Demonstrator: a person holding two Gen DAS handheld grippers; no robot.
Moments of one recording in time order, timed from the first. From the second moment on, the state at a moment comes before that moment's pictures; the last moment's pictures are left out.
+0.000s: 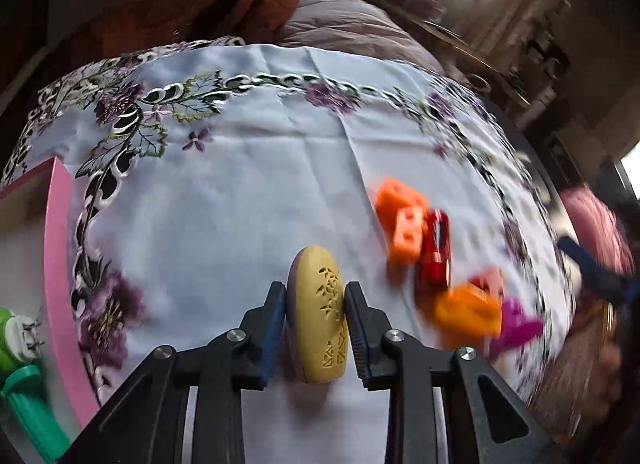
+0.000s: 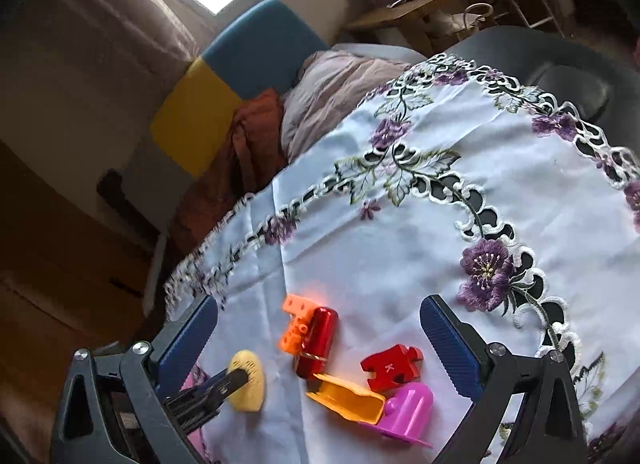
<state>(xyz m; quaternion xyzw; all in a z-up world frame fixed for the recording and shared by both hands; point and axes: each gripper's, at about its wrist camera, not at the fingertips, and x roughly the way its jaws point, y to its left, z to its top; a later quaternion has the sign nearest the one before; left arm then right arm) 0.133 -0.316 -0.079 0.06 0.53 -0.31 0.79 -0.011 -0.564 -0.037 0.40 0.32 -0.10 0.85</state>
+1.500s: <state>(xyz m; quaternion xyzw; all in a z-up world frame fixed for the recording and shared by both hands) 0.067 -0.268 -0.062 0.07 0.46 -0.35 0.81 0.022 -0.531 -0.108 0.27 0.66 -0.09 0.70</state>
